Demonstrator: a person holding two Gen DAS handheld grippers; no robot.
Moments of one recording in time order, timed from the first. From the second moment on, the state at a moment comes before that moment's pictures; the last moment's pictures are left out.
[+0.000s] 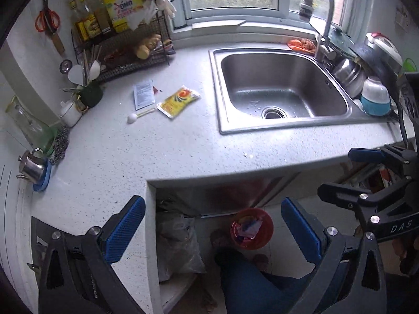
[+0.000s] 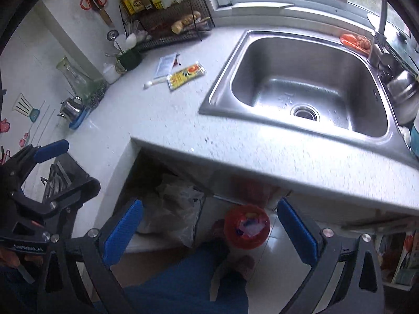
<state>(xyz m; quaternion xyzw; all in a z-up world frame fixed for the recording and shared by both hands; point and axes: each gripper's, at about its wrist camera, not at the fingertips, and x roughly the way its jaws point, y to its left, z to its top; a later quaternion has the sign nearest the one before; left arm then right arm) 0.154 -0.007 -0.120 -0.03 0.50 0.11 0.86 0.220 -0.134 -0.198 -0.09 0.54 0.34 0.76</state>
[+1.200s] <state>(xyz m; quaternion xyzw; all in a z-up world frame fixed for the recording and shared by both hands) 0.343 0.268 -0.193 -0.09 0.58 0.11 0.80 0.398 0.094 -0.272 -0.01 0.70 0.21 0.69</state>
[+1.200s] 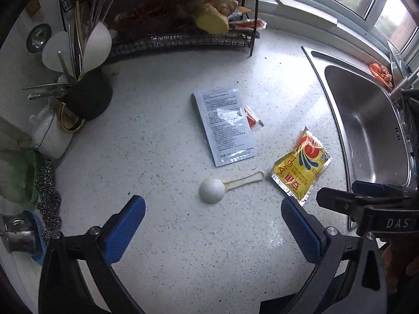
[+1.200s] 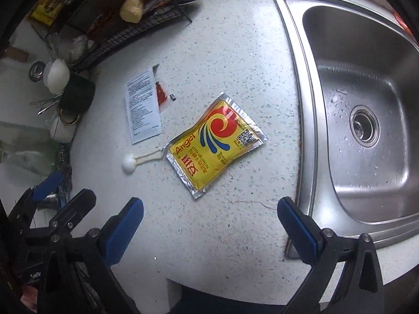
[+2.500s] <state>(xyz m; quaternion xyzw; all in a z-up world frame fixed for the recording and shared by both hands) 0.367 0.331 -0.256 -0.14 0.59 0.08 0.79 0.425 0.150 -0.301 -0.09 0.66 0.11 0.73</state>
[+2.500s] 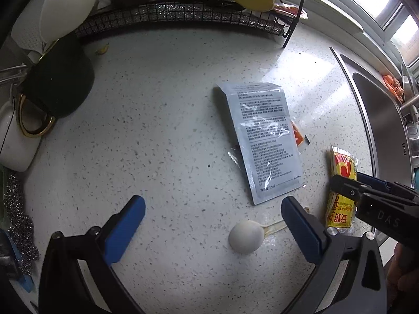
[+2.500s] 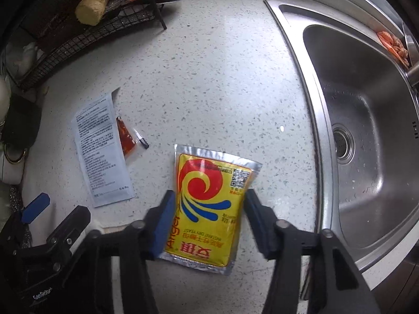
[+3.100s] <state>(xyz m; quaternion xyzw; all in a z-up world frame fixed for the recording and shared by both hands) 0.419 0.298 -0.264 -0.16 0.59 0.06 0.79 0.438 0.124 -0.289 -0.09 0.65 0.14 0.74</state>
